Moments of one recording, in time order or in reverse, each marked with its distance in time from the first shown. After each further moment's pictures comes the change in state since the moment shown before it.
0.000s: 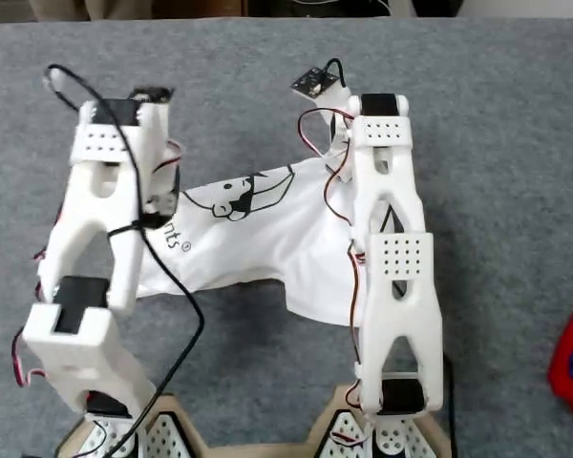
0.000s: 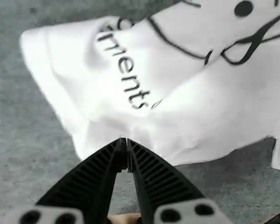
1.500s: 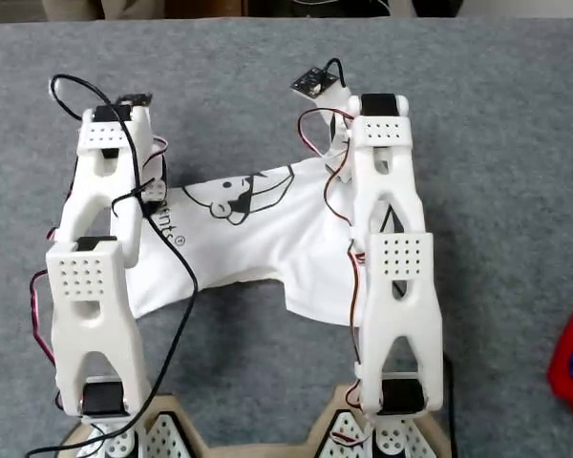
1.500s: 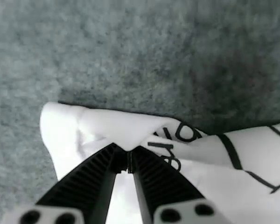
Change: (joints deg) left arm -8.6 30.3 -22.5 -9.8 -1.0; right arm 0.0 0.0 0.0 0.0 0.0
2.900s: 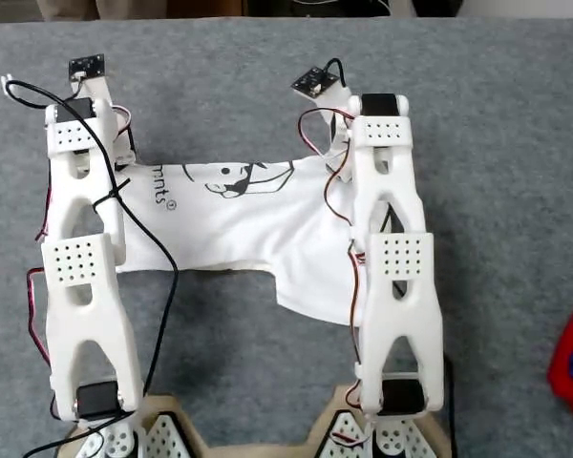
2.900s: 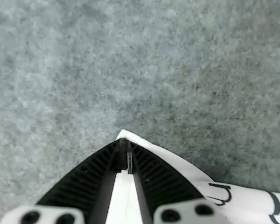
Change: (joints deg) left arm -6.9 17.9 -32.5 -4.0 0.0; right arm 0.0 0.0 0.0 0.0 0.0
